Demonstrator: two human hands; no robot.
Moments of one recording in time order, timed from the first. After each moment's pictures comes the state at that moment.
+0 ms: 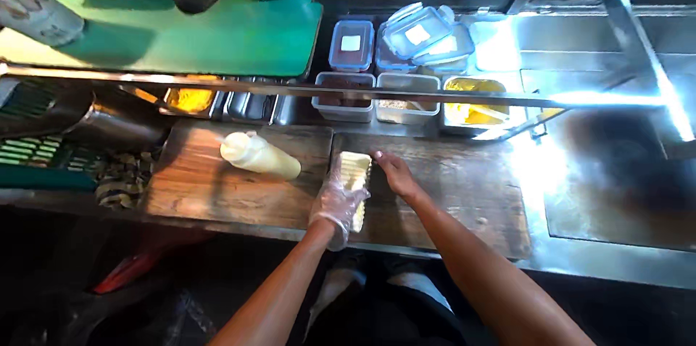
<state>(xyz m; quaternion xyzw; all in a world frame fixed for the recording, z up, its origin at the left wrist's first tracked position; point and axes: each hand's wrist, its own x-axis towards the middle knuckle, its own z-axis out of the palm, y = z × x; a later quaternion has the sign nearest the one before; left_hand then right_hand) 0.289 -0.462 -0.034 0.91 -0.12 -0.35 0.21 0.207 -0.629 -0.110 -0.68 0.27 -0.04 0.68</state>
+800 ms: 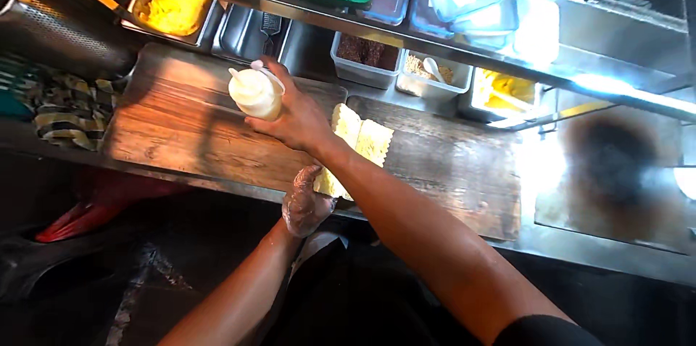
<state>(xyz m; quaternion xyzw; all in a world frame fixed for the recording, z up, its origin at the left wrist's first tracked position) 0.291 -0.348 -0.054 0.42 0.04 -0.45 0.79 0.391 -0.490 -0.013 -0.84 0.09 -0.05 0.54</state>
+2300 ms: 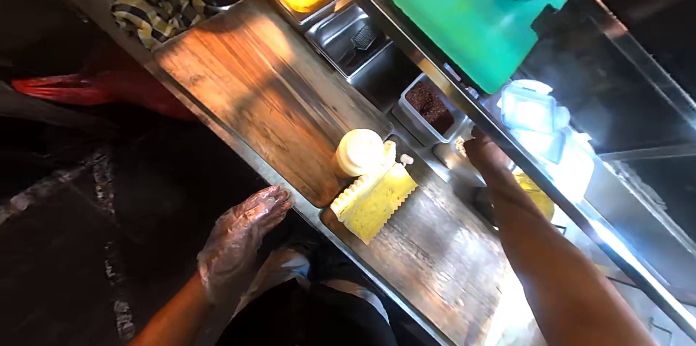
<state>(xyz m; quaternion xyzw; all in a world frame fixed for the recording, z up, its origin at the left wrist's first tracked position) 0.250 -0.245 -0.057 0.59 0.19 -0.23 0.75 0.362 -0.804 -0.101 -0.96 0.22 0.15 0.02</state>
